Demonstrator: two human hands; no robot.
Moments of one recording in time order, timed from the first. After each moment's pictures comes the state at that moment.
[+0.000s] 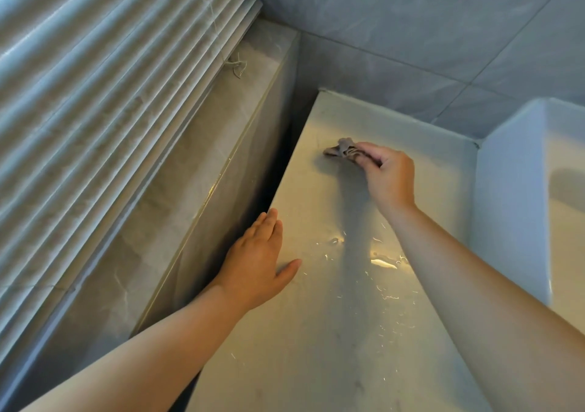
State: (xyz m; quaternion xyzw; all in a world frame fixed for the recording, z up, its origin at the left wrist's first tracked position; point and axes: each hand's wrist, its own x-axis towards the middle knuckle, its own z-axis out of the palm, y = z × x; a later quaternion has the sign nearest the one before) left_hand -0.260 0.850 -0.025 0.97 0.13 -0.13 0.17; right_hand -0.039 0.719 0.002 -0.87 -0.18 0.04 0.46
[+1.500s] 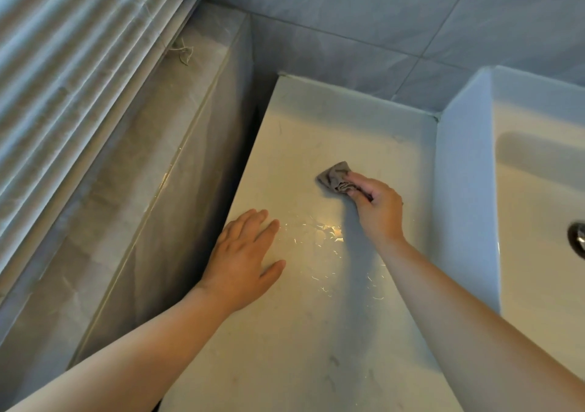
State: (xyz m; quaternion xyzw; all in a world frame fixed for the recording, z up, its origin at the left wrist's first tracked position) left_hand -0.264 0.823 -0.033 0.98 0.07 -0.08 0.16; right_hand -0.082 0.637 -0.033 -0.87 -0.12 0.07 0.48
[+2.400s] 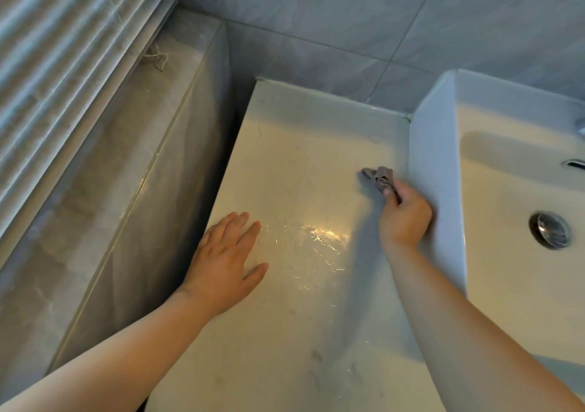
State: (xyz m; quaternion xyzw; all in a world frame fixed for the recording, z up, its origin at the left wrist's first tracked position) left_hand -0.265 0.822 -0.037 0.98 0.07 -0.09 0.16; right_hand -0.071 0.580 -0.032 -0.91 0.06 -0.09 0.40
